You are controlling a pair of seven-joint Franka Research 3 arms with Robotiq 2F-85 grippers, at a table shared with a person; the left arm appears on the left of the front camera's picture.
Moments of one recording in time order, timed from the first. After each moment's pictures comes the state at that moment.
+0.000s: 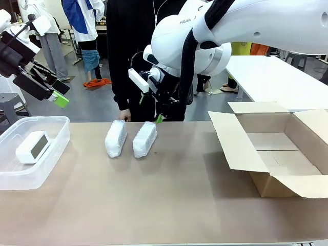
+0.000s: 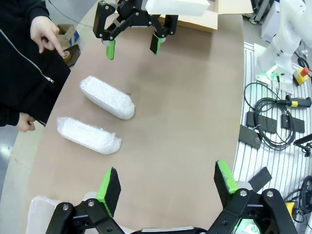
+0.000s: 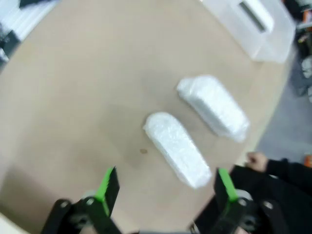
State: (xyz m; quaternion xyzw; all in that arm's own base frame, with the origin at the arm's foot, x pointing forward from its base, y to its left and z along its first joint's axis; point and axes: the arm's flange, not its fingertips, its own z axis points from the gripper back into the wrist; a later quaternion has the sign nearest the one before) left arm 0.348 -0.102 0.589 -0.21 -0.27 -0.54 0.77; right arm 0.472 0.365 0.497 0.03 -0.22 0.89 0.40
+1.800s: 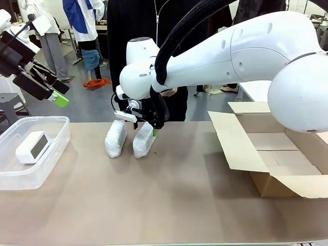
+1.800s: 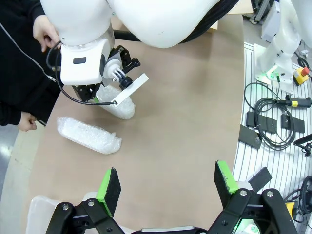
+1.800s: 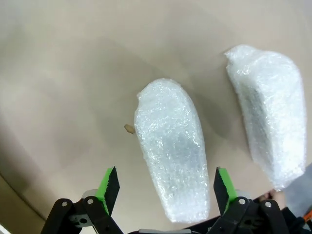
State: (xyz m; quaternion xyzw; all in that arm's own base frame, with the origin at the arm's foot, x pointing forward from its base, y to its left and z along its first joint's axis) left arm 0.348 -0.102 0.589 -0.21 -0.27 -0.54 0.77; right arm 0.558 0.455 0.384 -0.03 -0.02 0.97 0.24
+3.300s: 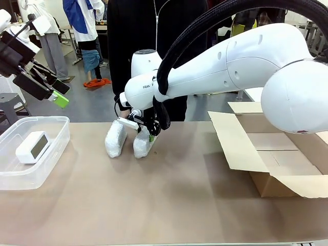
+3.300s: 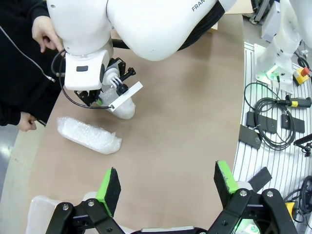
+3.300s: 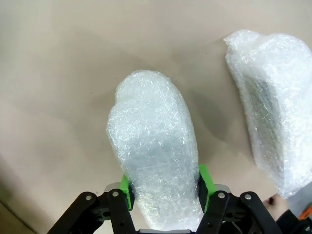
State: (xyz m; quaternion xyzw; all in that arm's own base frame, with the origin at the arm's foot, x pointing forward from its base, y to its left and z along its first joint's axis) left arm 0.348 -0.102 0.589 -0.21 -0.27 -0.54 0.77; right arm 0.572 0.453 0.351 -0.03 -0.04 0.97 0.25
